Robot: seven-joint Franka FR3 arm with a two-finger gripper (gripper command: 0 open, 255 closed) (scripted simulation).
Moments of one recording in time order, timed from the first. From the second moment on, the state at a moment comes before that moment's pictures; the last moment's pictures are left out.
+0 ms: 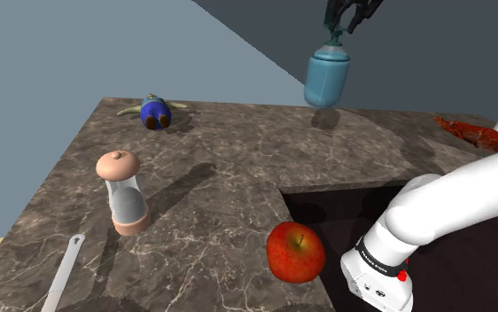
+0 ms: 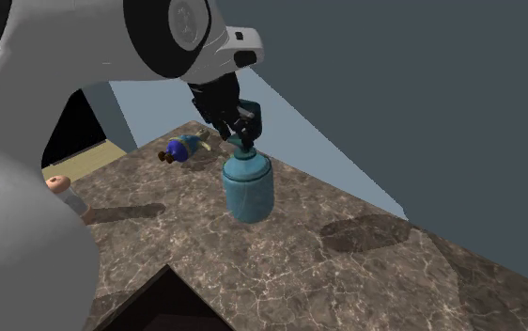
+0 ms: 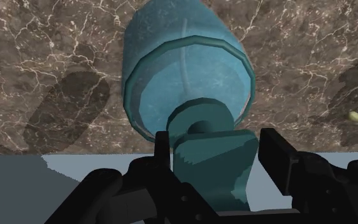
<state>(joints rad) -0.13 -0.48 0.00 -1.62 -0.13 1.41 0.39</state>
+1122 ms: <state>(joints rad) -0.07 -0.55 0.36 -1.59 -0.04 1.28 0.80</state>
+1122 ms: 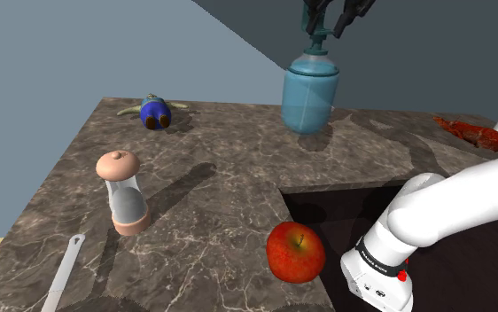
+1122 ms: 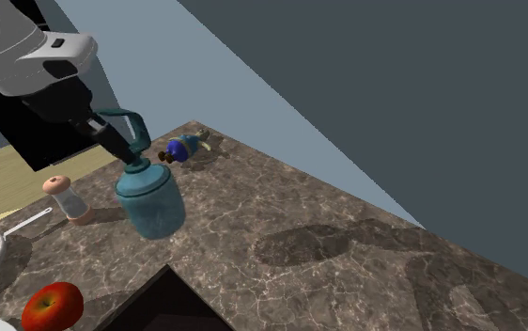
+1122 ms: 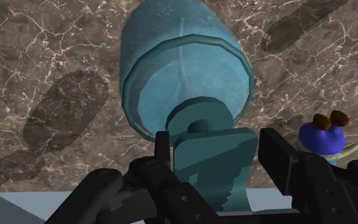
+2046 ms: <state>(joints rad) -0.04 -0.59 0.47 -1.71 0.01 1.35 0.94</state>
